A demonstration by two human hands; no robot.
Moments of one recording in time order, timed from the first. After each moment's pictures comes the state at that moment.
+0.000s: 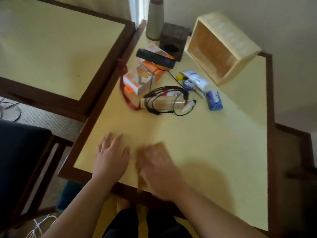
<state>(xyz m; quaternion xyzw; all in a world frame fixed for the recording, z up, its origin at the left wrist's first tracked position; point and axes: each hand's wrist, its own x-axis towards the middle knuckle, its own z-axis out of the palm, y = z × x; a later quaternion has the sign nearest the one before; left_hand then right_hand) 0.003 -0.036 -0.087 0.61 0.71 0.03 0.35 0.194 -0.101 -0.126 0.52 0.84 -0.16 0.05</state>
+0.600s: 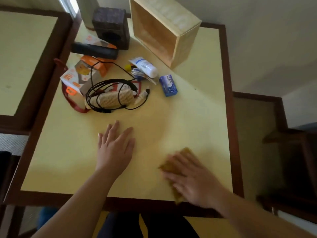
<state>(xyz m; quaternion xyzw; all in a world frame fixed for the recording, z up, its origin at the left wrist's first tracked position) 0.140 -0.032 -0.126 0.77 0.59 0.04 0.25 0.402 -0.209 -0.126 0.56 0.81 -0.15 0.05</state>
